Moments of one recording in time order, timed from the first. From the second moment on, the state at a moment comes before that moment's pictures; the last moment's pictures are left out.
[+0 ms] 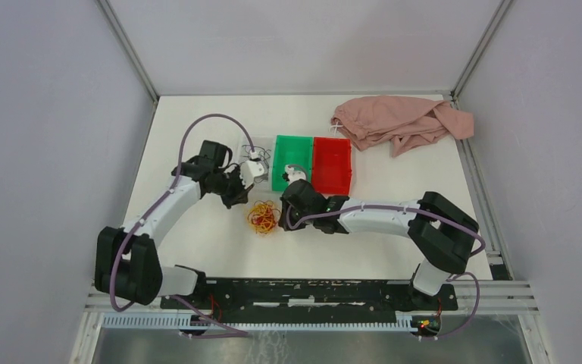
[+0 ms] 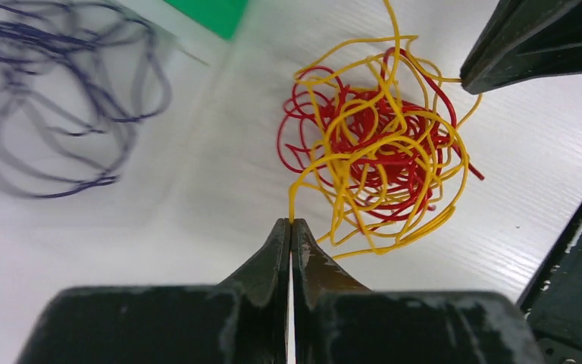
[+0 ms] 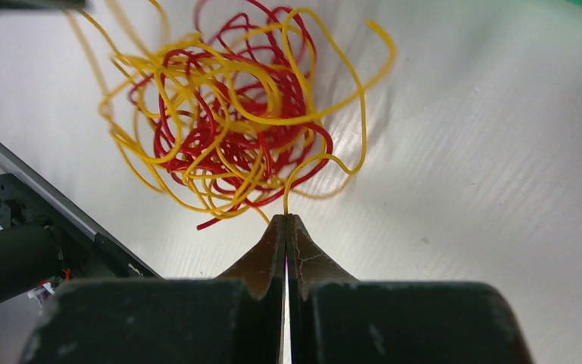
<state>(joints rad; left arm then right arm) -0.27 1.36 0.88 -0.68 0.52 0.78 1.04 1.70 0.98 -0.06 0.07 0.75</state>
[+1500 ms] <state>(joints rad) -0.27 1.06 1.79 -0.05 -0.04 0.94 1.00 1.02 0.67 -0.65 0.37 0.85</state>
